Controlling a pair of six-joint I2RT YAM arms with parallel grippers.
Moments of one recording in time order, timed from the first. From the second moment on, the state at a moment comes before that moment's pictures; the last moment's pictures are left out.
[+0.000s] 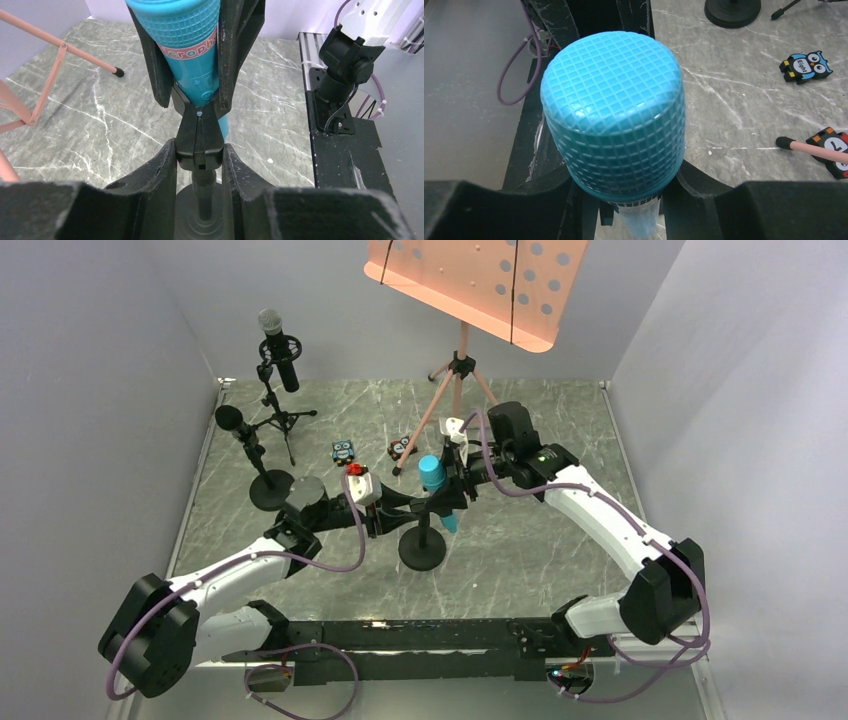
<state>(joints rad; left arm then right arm) -0.61 1.11 0.49 0.66 0.77 0.00 0.54 1.37 1.18 -0.46 -1.05 -0.44</state>
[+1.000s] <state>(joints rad) -0.62 0.73 0.46 0.30 0.59 -0.02 0.46 1.24 1.08 -0.40 -1.09 -0.44</state>
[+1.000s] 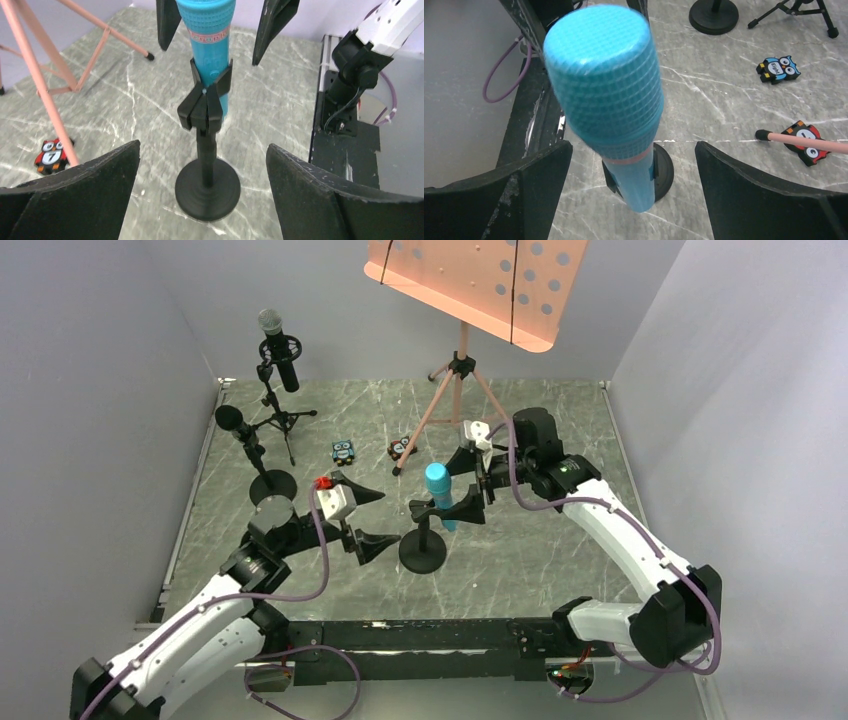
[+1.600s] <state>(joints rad) -0.62 0.44 0.52 -0.27 0.41 0.23 0.44 1.29 1.02 -0.48 -1.17 -0.64</state>
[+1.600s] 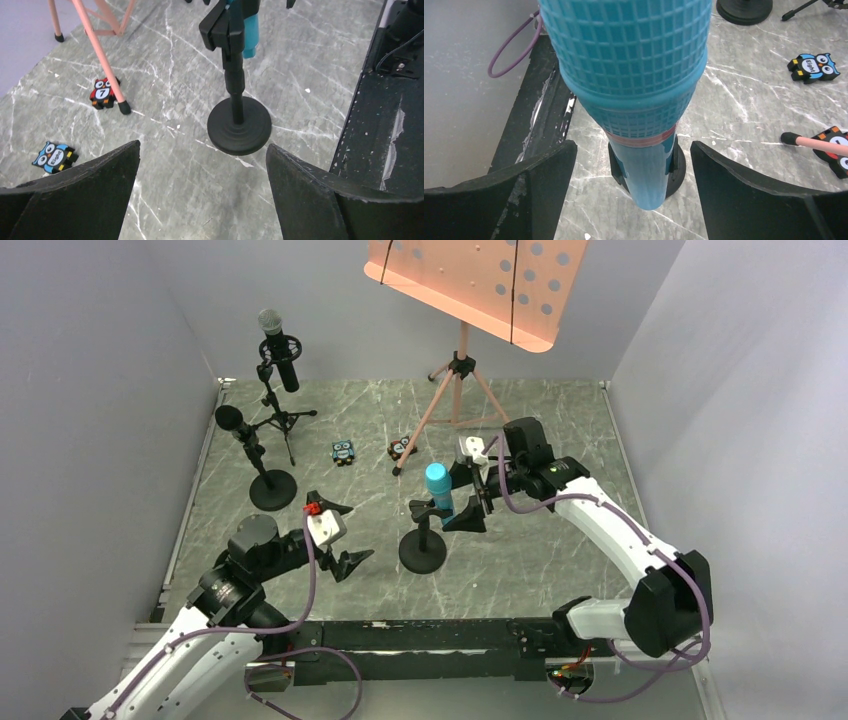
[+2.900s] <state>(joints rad) -0.62 0.35 0.49 -0.31 0.33 0.24 -0.26 1.19 1.03 -0.47 -1.14 -0.55</state>
